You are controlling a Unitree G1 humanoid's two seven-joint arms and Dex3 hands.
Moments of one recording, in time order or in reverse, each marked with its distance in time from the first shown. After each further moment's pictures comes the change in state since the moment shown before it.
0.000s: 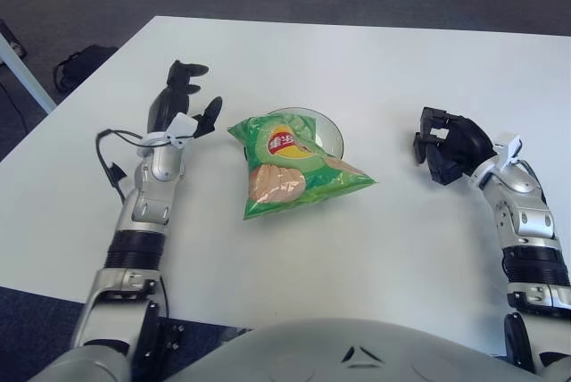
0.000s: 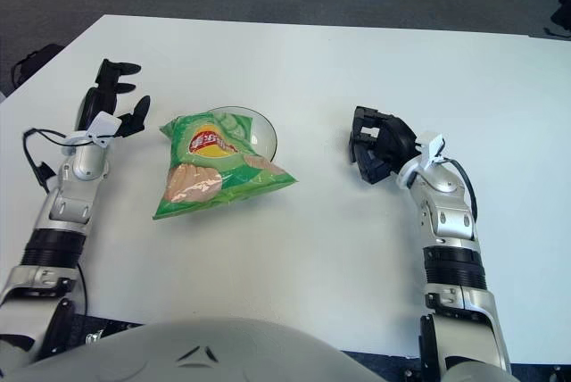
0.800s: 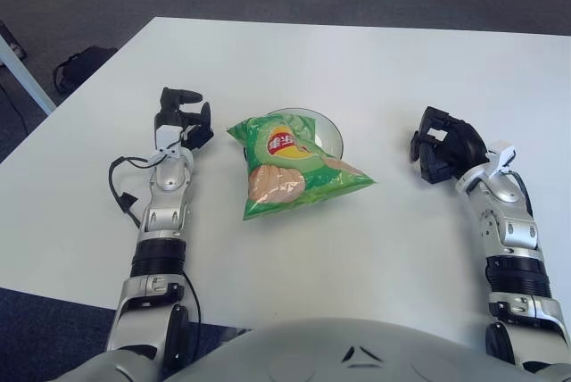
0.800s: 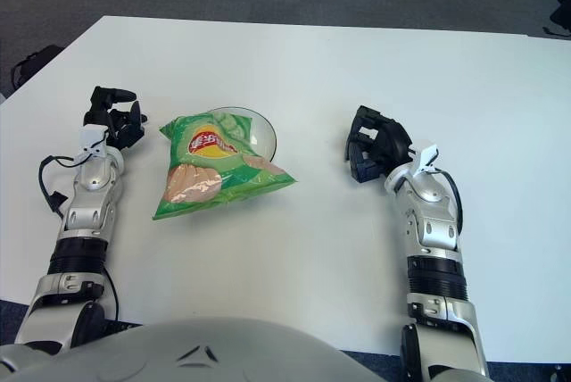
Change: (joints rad) left arm 0.040 -0.124 0.074 -0.023 -0.141 0.032 0.036; right arm 0.055 0.128 -0.035 -0.059 0.005 -0.031 -0.147
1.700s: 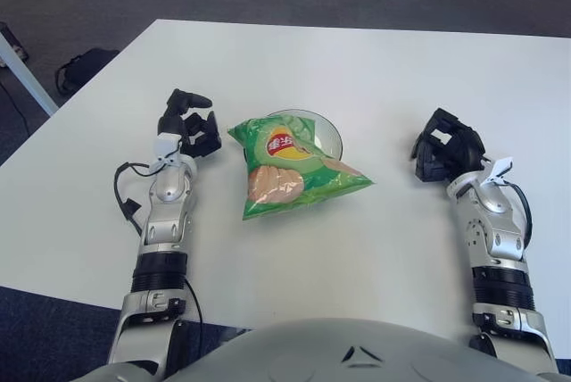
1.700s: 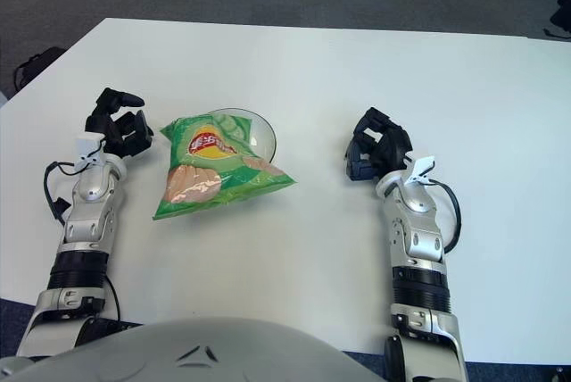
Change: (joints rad) left arm 0.077 -0.041 -0.022 -0.103 -0.103 -0.023 -0.083; right arm 0.041 0.090 0.001 -0.045 -0.008 -0.041 -0.195
